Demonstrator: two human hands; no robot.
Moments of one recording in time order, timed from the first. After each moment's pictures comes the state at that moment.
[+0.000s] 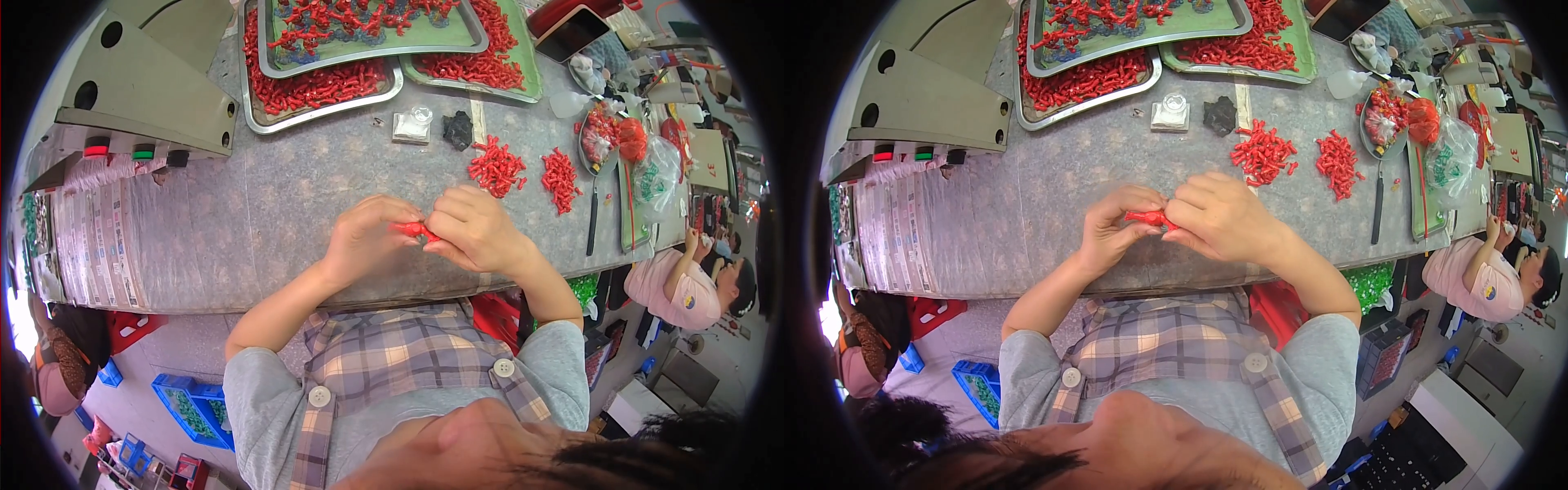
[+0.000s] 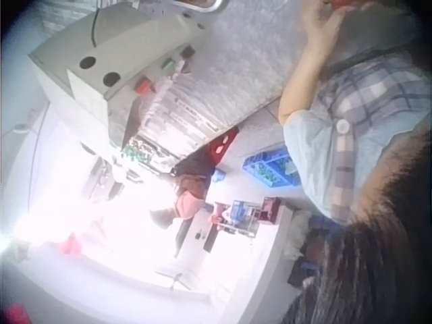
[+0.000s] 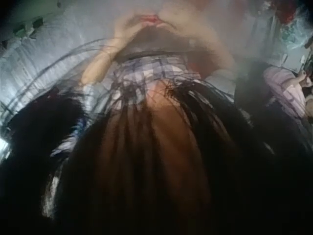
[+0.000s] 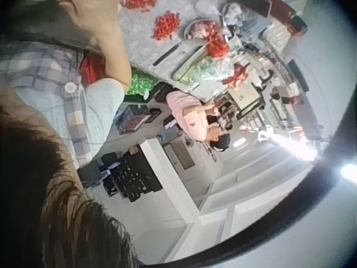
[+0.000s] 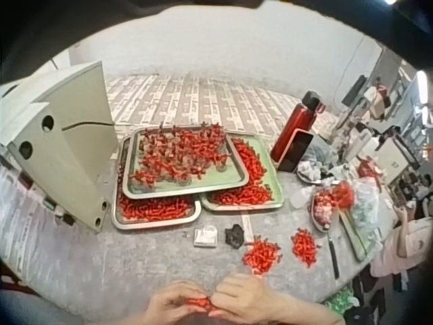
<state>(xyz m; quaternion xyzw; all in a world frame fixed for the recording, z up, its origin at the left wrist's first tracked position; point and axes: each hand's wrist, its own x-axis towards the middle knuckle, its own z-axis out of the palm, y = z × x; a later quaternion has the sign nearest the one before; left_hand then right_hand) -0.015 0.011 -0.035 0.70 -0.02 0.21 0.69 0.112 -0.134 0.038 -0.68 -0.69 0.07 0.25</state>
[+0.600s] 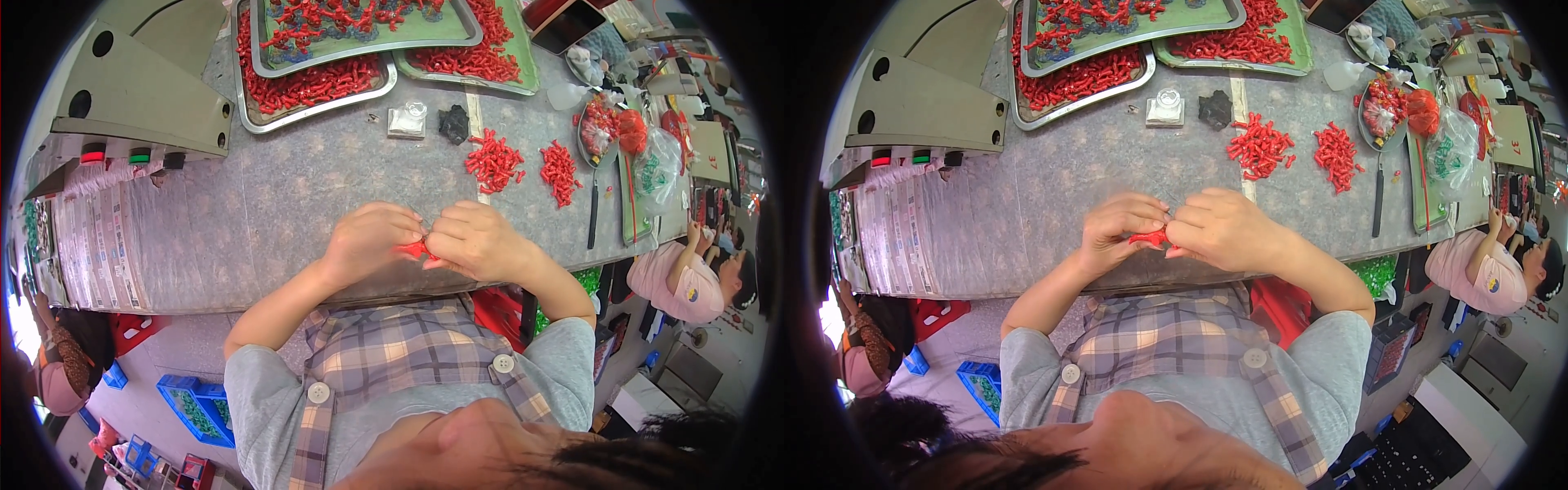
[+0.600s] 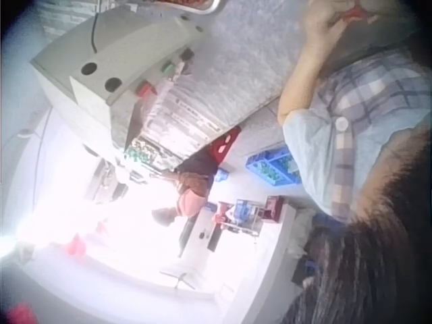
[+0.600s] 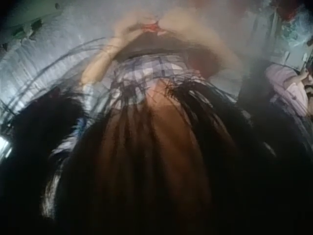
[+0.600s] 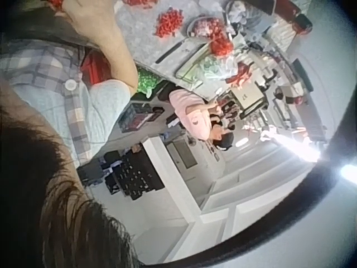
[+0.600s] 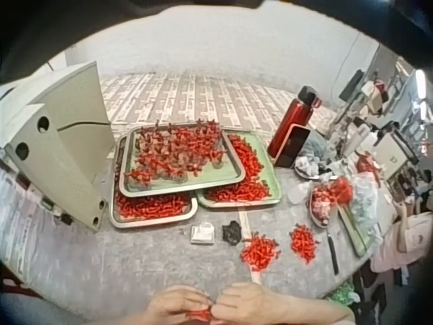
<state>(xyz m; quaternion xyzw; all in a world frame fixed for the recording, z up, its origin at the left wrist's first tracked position) -0.017 0.016 -0.031 0.75 -0.15 0.22 0.61 0.103 -0.147 0.035 -0.64 -0.71 0.10 0.26</state>
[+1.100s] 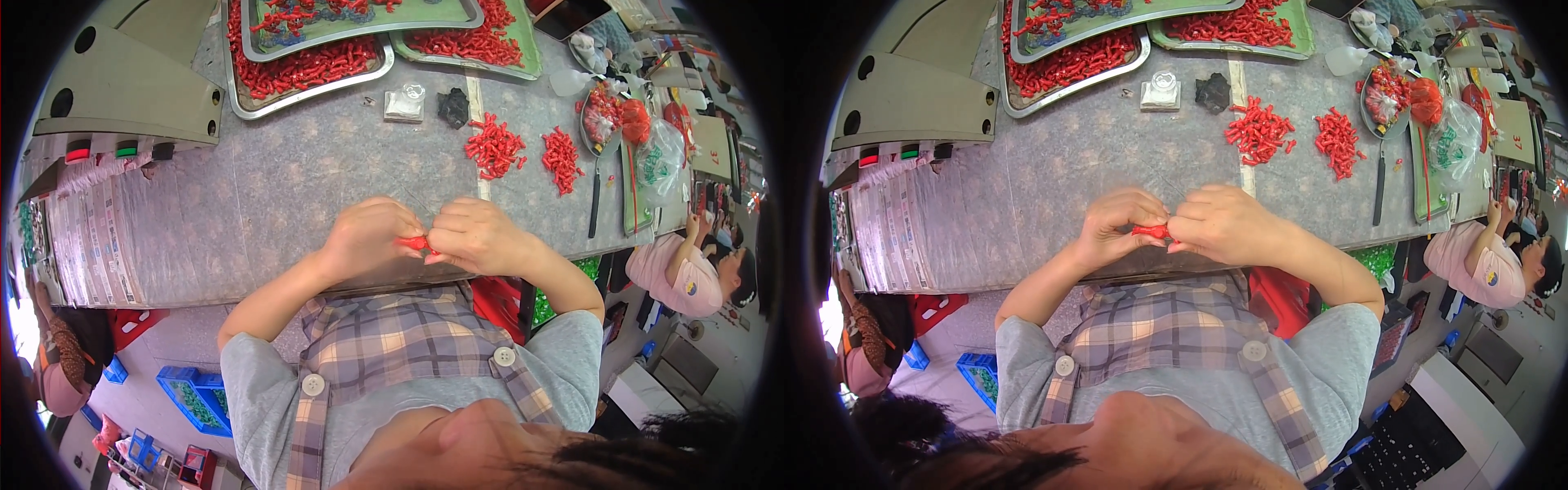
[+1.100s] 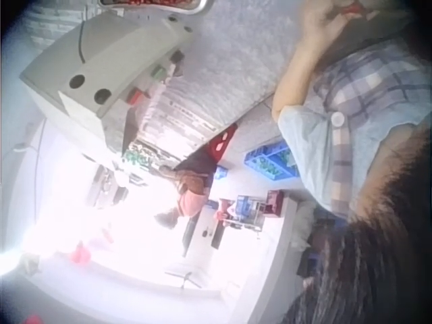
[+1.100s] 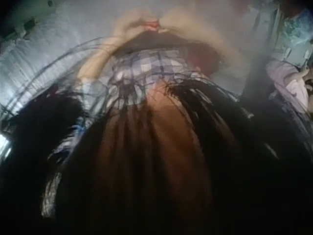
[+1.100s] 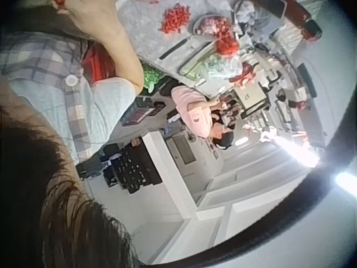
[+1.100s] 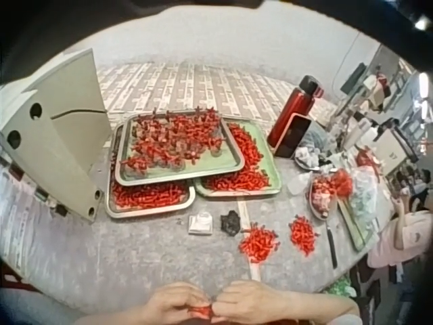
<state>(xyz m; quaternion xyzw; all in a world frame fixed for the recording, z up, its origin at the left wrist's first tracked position) -0.019 0.011 -0.029 0.74 -0.14 0.16 0.64 0.102 -0.154 0.028 -0.64 -0.70 0.17 0.27</state>
